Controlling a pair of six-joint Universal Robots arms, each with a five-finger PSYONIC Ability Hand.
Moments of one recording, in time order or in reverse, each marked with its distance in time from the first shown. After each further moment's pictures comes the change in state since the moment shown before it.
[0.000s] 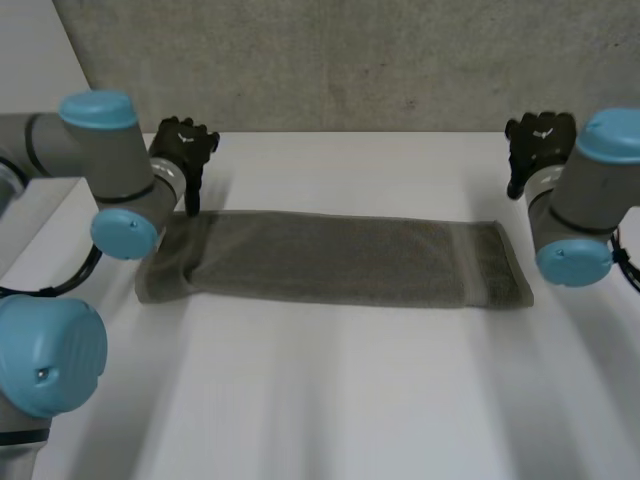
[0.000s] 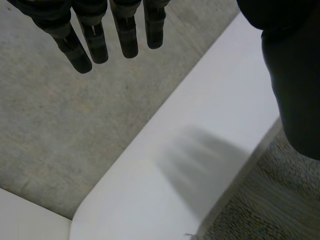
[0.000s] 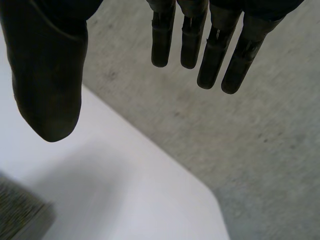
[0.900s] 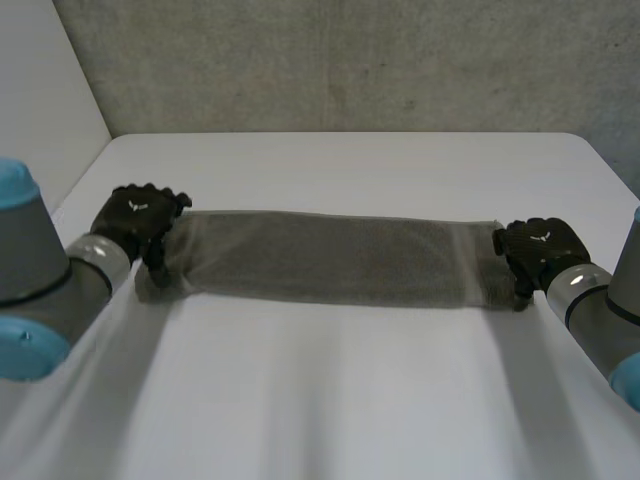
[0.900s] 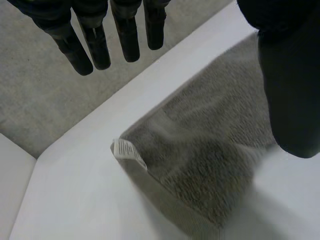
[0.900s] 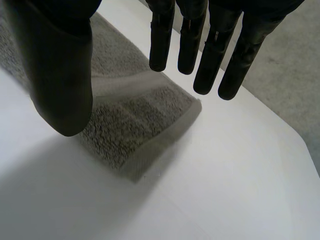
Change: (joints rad) left arm 0.099 0.758 -1.340 0.458 0.108 -0.164; right arm -0.056 -0.410 0.735 0.050 -0.198 -0.043; left_hand 0.015 0.045 0.061 0.028 0.085; right_hand 0.068 0.064 0.072 0.079 0.125
